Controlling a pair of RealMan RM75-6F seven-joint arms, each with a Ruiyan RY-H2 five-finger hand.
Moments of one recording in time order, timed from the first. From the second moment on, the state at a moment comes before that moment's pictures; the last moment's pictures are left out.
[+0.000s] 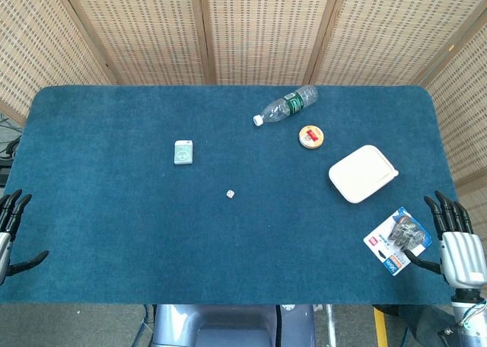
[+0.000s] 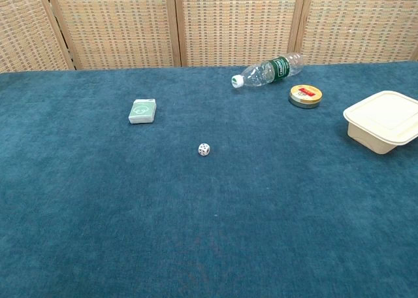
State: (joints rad) left arm -0.04 -1.09 -0.02 -1.60 1.56 1.55 0.02; right arm 0.07 -1.17 0.09 -1.56 -1.51 1.53 0.10
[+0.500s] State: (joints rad) left arm -0.06 -1.09 -0.03 -1.60 1.53 1.52 0.02; right arm 0.18 -1.18 0.09 -1.52 -1.63 1.46 0.18
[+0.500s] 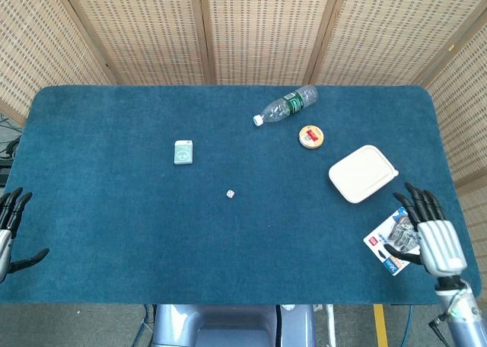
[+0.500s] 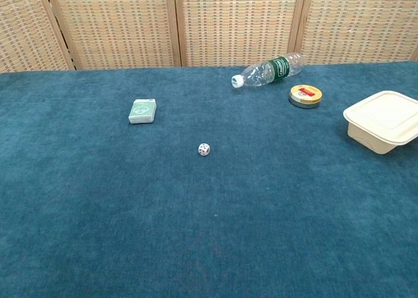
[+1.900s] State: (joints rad) left arm -0.15 -1.07 -0.10 -1.57 1.33 1.33 -0.01; right arm 1.14 -1.64 0.32 -1.18 -1.29 0.48 -0.07
